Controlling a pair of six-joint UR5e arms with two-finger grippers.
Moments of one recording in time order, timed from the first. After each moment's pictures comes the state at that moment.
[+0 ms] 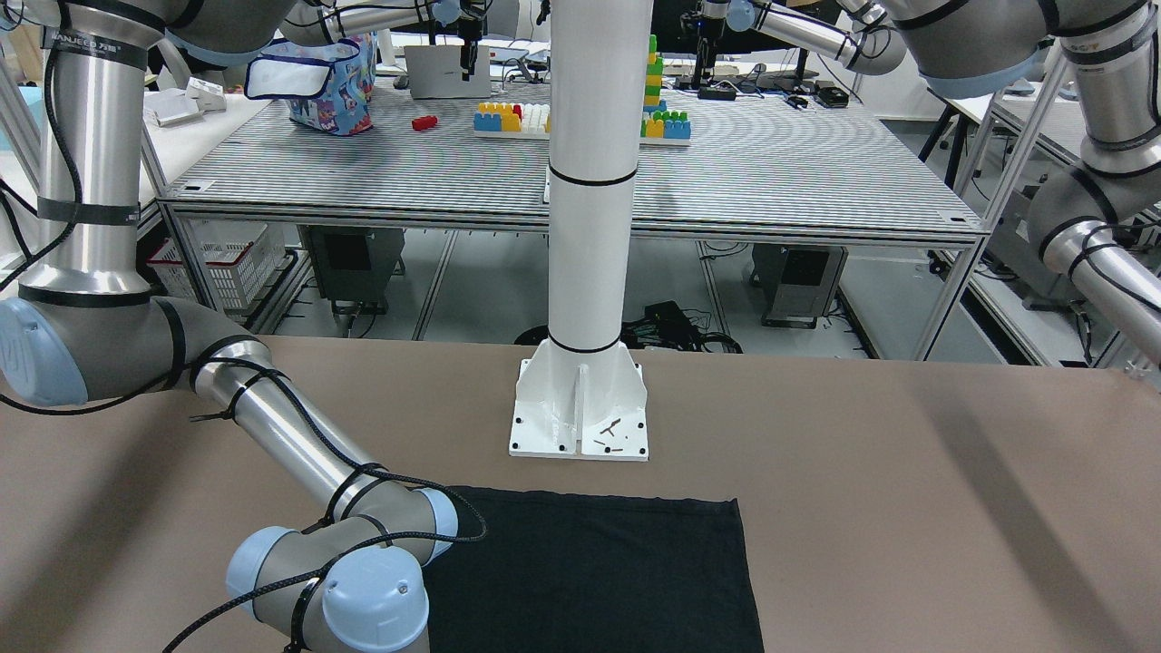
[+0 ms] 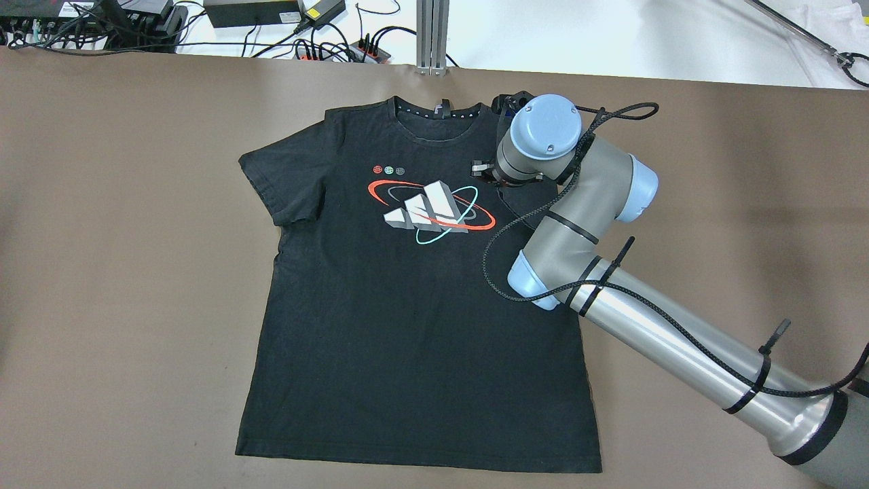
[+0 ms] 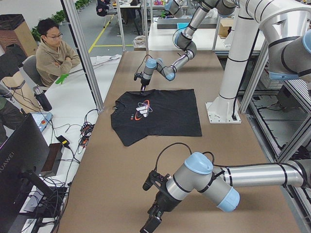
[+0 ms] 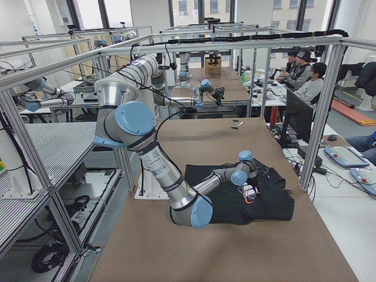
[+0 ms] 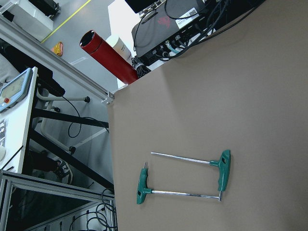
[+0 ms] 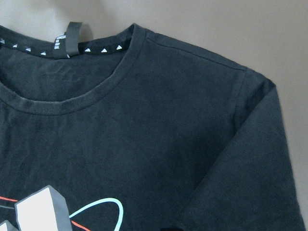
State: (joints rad) left arm -1.61 -1.37 -1.71 -2.30 -1.85 0.01; right arm 0.78 -0.75 1.24 -1.19 1.78 1.08
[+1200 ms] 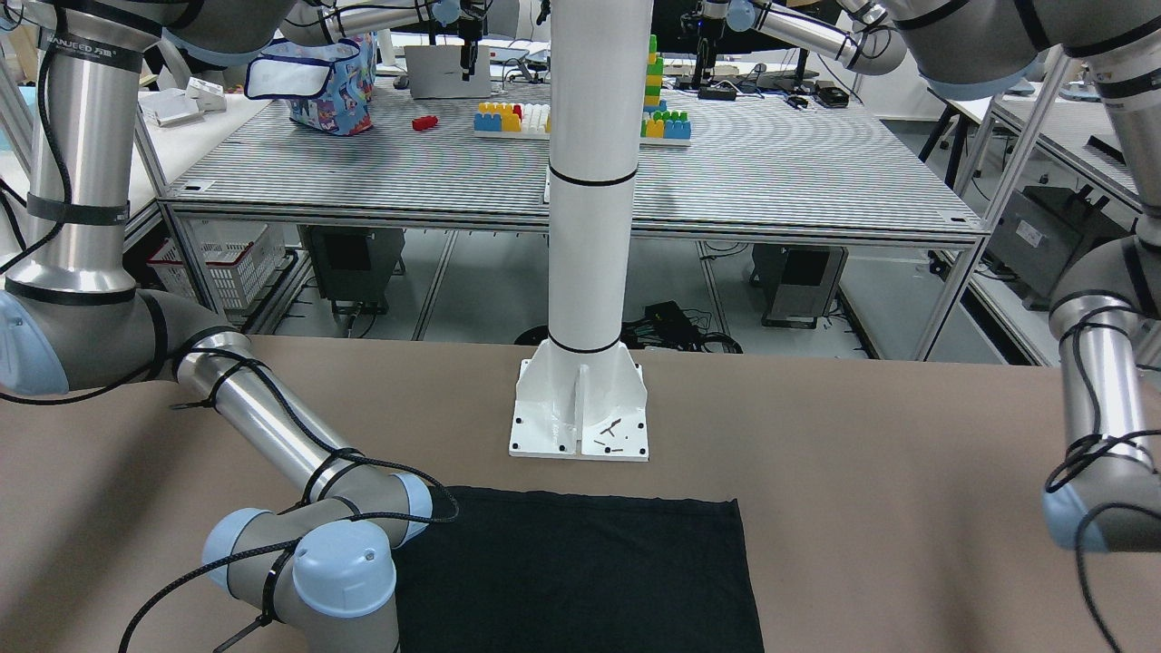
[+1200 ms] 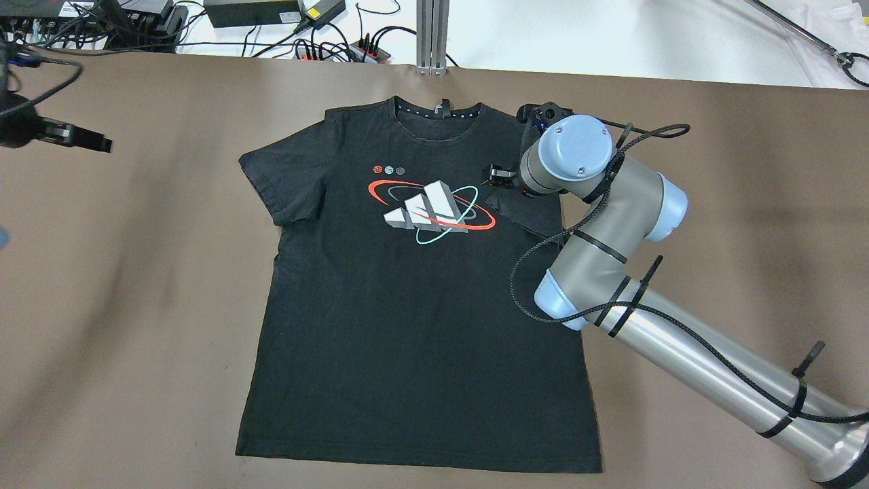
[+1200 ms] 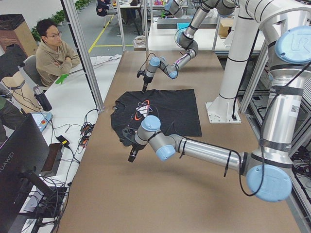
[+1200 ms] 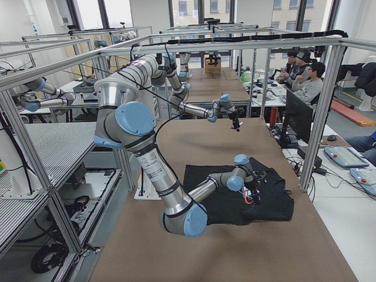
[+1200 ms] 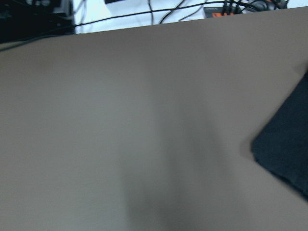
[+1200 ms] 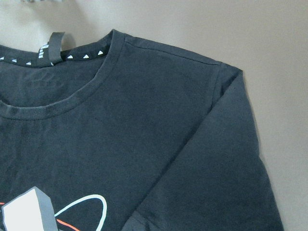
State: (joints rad) left arm -1.19 -1.81 -1.56 -2.24 -2.08 -0.66; right arm 0.77 -0.85 1.35 -1.17 1.74 1.14
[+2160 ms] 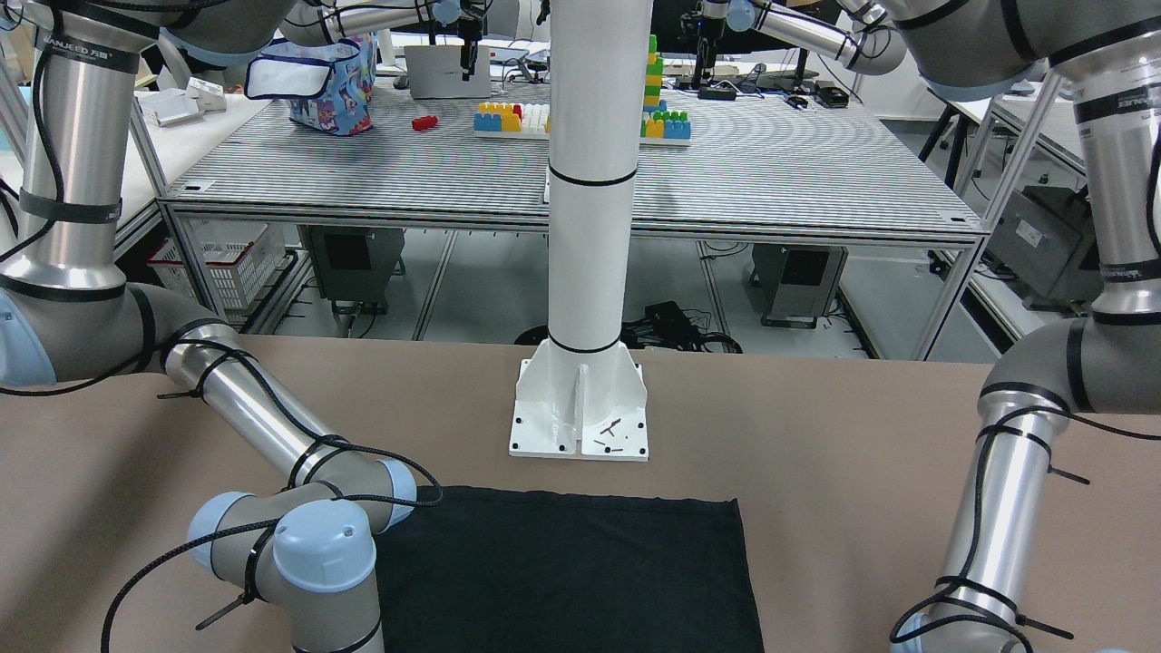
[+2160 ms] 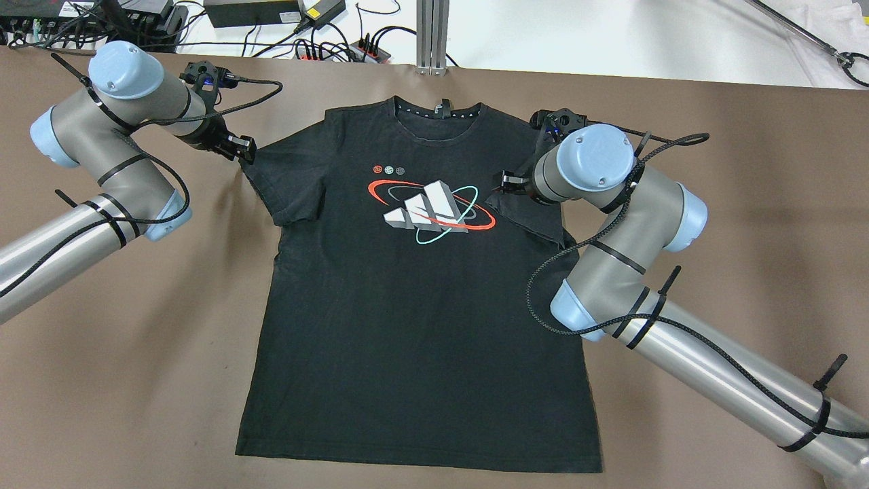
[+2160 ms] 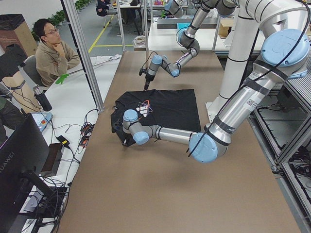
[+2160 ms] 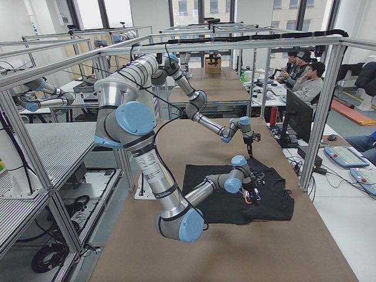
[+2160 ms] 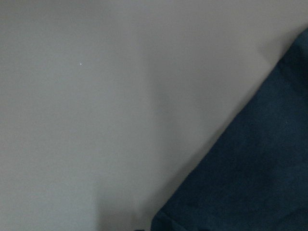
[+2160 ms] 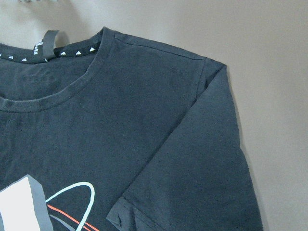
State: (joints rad) left arm -1.00 -2.26 -0.99 -2.31 -2.09 -0.74; right arm 0.77 -0.91 1.42 -1.16 1.74 1.14
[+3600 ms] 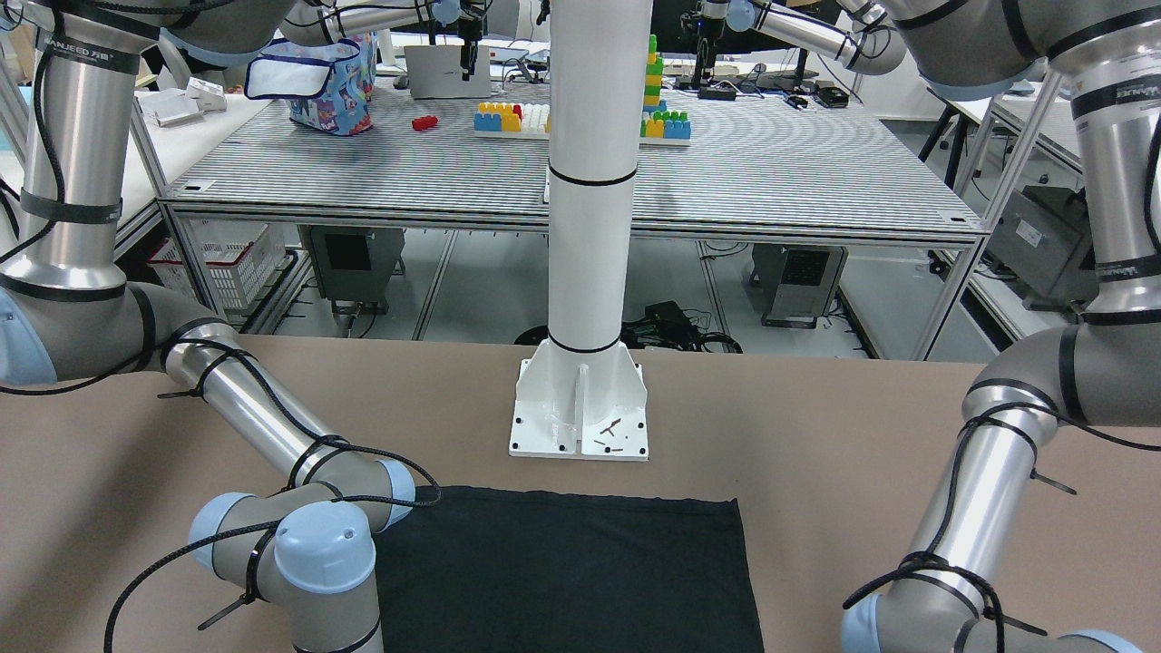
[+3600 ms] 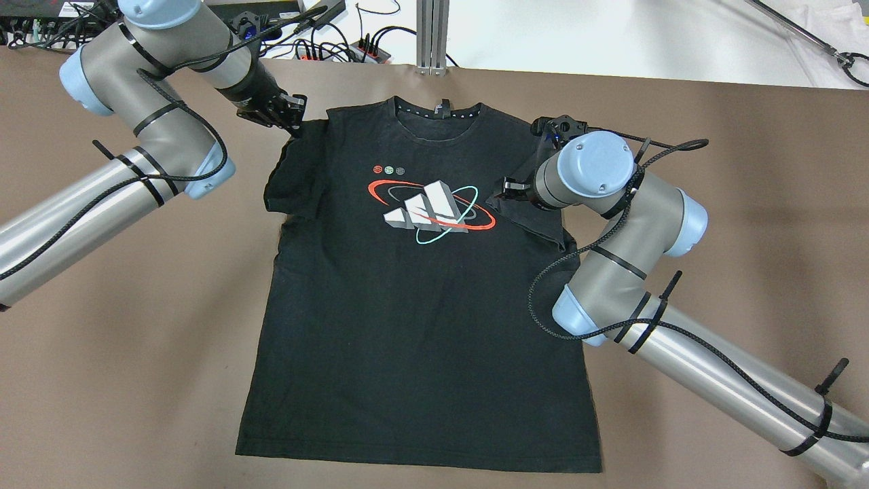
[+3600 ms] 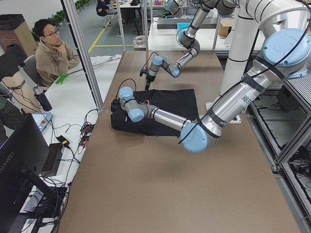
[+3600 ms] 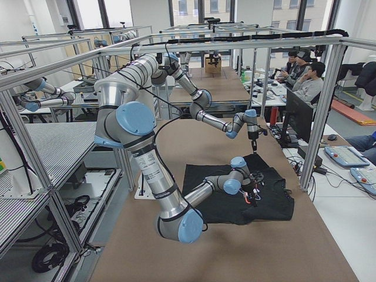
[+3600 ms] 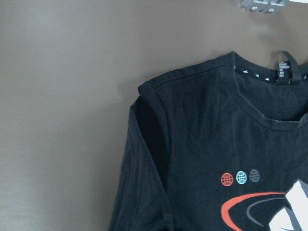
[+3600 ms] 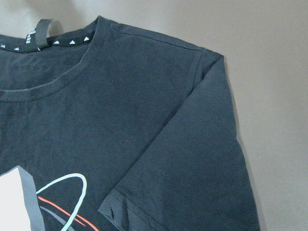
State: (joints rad) left arm -1.01 -2.40 -1.09 -2.17 -2.27 -0.95; right arm 0.77 -0.92 1.42 -1.16 1.74 1.13
